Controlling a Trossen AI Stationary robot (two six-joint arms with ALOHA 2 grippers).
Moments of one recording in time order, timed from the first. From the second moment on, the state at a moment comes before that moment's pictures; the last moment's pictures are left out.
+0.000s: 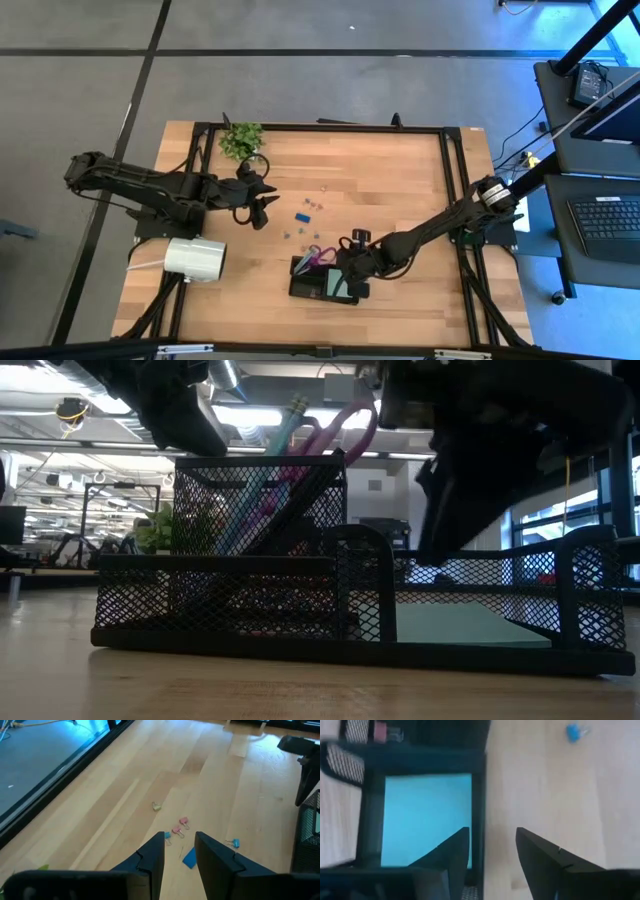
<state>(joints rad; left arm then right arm) -0.10 0.97 0.68 -0.34 -0.44 -0.31 0.44 1.86 1.21 -0.51 0.24 0.47</state>
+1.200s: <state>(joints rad) -0.10 0.97 0.68 -0.35 -0.44 -0.31 0.38 1.84 1.20 -0.77 0.24 0.47</state>
